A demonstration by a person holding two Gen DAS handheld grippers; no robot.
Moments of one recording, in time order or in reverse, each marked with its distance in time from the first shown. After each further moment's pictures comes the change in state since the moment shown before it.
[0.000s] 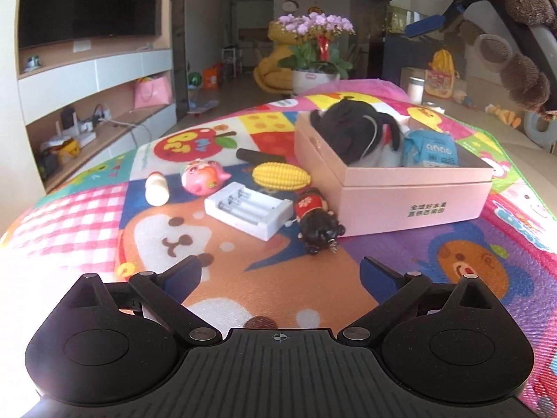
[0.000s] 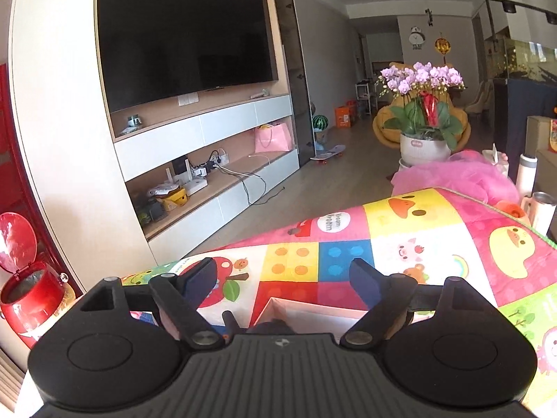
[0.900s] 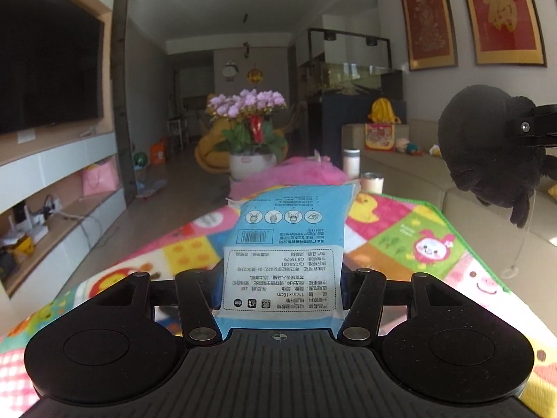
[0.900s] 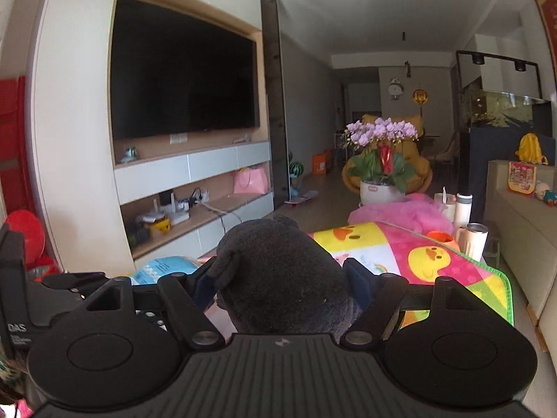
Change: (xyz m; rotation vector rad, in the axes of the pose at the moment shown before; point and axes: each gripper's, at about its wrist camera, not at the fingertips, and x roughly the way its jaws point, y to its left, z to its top) left arm -0.006 -0.088 0.131 0.152 -0.238 -0.197; right arm -0.201 -0.025 -0.051 -0.024 -0.187 -0.081
